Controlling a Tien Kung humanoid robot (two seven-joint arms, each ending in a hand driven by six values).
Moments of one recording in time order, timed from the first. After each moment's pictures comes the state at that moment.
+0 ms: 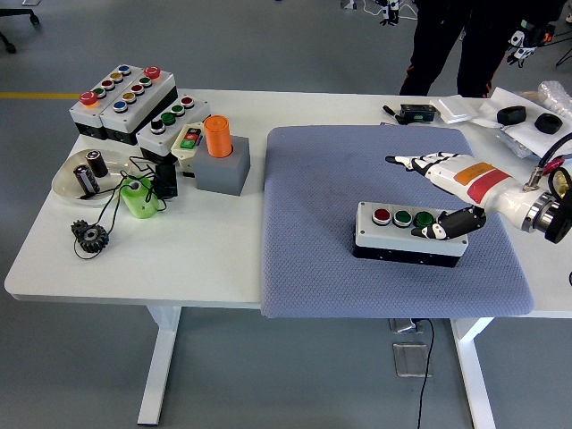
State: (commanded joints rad) left arm -0.09 0.10 -0.12 -0.18 -0.25 0.29 -0.11; right arm 0.75 -0.74 0.56 1.45 -1.69 -0.20 0.17
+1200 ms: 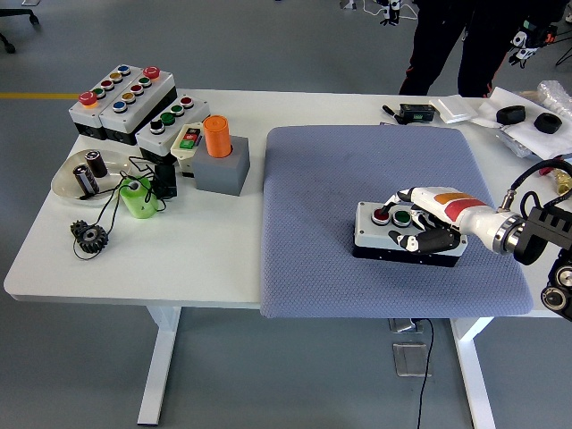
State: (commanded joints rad) left arm -0.09 0.10 -0.15 -0.19 -0.21 0.29 -0.10; right arm 0.80 -0.67 0.38 1.40 -1.47 -0.09 -0.04
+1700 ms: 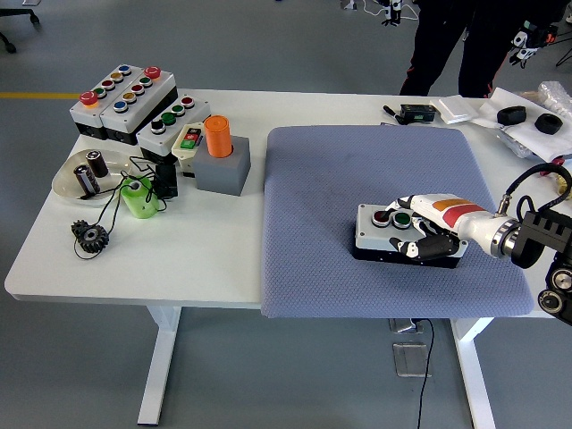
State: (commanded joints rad) left arm -0.09 0.10 -0.15 -0.18 -0.21 0.29 -0.10; right arm 0.81 -0.67 0.34 1.40 -1.49 -0.07 -0.06
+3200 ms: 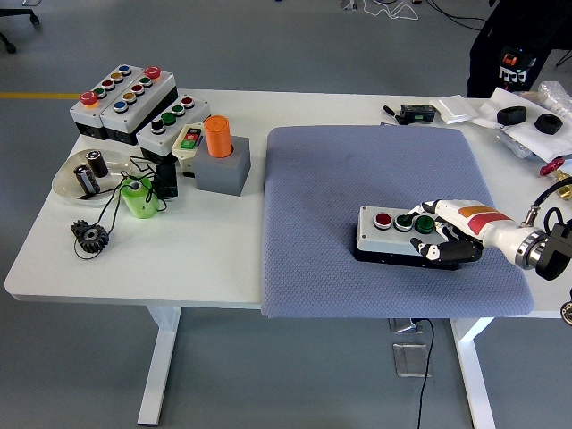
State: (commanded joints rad) left arm -0.09 0.10 -0.17 -0.18 -0.18 0.29 -0.09; right arm 0.70 -0.72 0.41 1.39 -1.51 -0.09 -0.02
